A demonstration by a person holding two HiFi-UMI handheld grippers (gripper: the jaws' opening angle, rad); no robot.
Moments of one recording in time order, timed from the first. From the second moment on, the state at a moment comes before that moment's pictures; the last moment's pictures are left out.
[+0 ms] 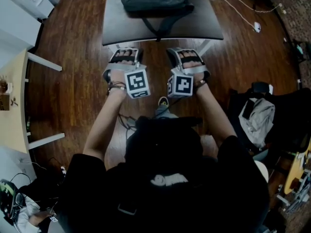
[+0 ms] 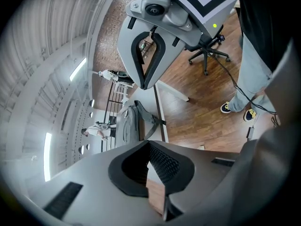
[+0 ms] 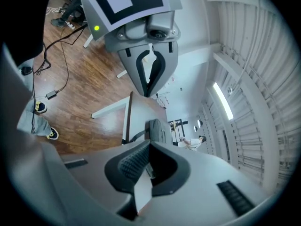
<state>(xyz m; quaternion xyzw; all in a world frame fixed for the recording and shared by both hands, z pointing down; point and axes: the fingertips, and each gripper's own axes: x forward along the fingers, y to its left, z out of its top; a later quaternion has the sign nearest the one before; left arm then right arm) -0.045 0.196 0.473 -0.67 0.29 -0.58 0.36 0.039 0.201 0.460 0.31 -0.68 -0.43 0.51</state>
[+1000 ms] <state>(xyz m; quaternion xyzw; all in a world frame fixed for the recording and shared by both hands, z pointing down) -0.046 0.058 0.468 -0.63 0.31 -0.63 0.33 0.043 0.055 0.456 0.28 -0.71 -0.45 0.46</state>
